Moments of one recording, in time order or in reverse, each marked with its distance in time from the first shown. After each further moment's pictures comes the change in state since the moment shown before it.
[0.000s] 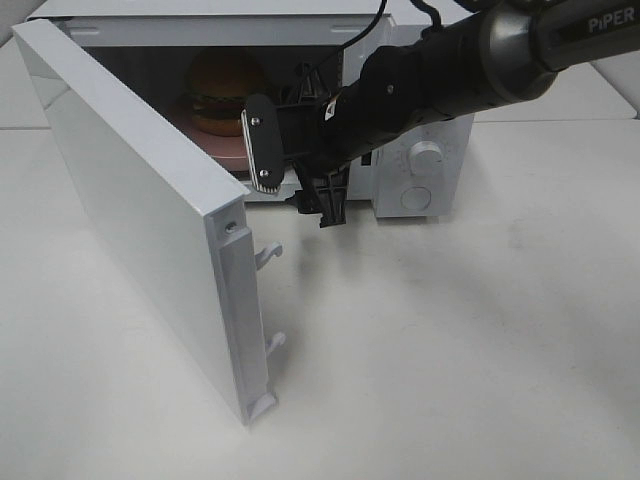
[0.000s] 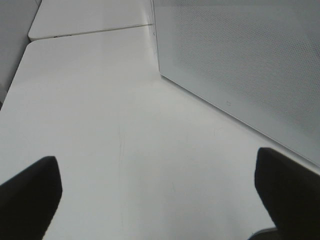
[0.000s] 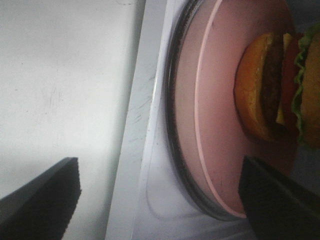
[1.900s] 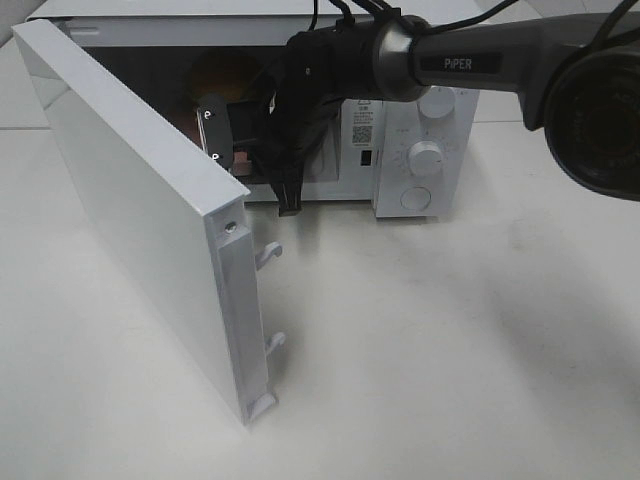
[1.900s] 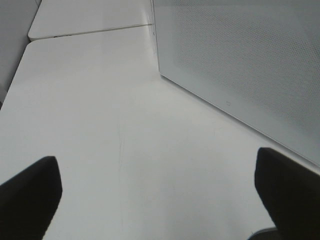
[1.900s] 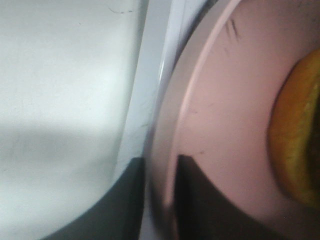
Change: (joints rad) left arm 0.000 0.000 0.000 0.000 0.000 0.000; right arm 0.020 0.322 -0.566 -0.073 0.405 0.131
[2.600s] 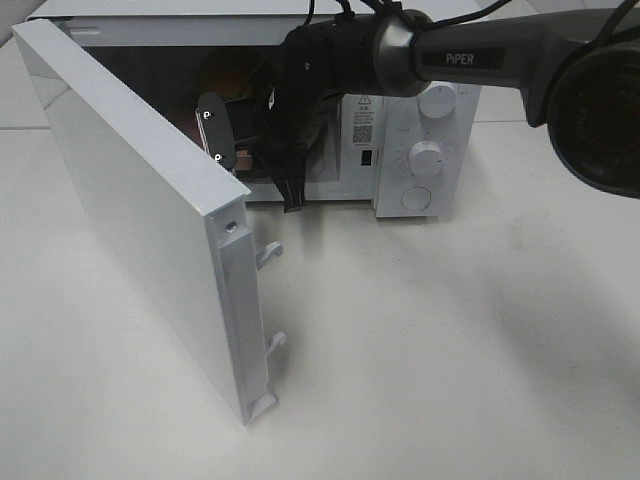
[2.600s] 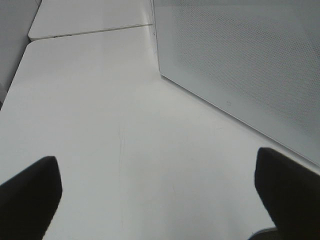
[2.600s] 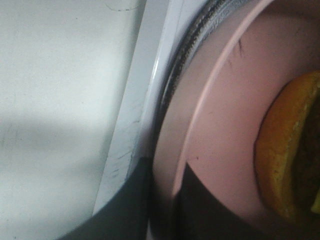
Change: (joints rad) left arm 0.000 0.000 0.000 0.000 0.000 0.000; right arm 0.008 -0.012 0.000 -0.010 0.027 -0.054
